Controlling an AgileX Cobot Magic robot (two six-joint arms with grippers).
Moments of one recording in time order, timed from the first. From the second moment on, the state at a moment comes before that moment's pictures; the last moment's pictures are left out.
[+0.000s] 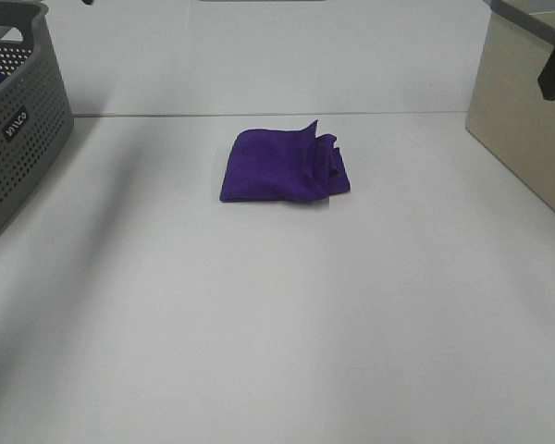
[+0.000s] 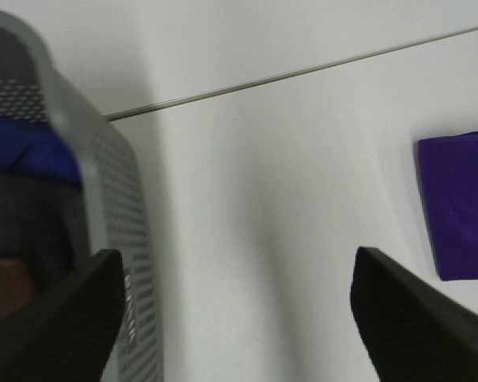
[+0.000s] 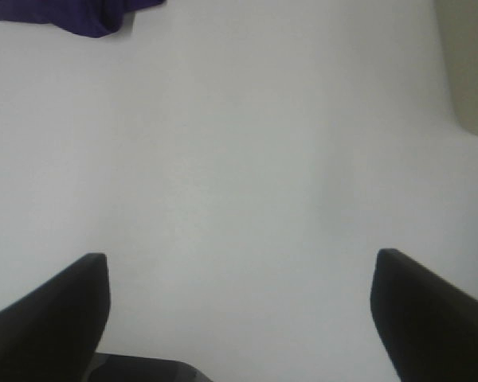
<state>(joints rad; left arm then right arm) -0.12 2.13 -2.30 0.02 1.21 0.05 0.13 1.34 -1.30 0.06 1.20 0.05</state>
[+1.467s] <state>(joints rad) 0.08 0.00 -0.65 0.07 1.21 0.07 0.13 0.03 -0.61 -0.03 1.15 -0.02</state>
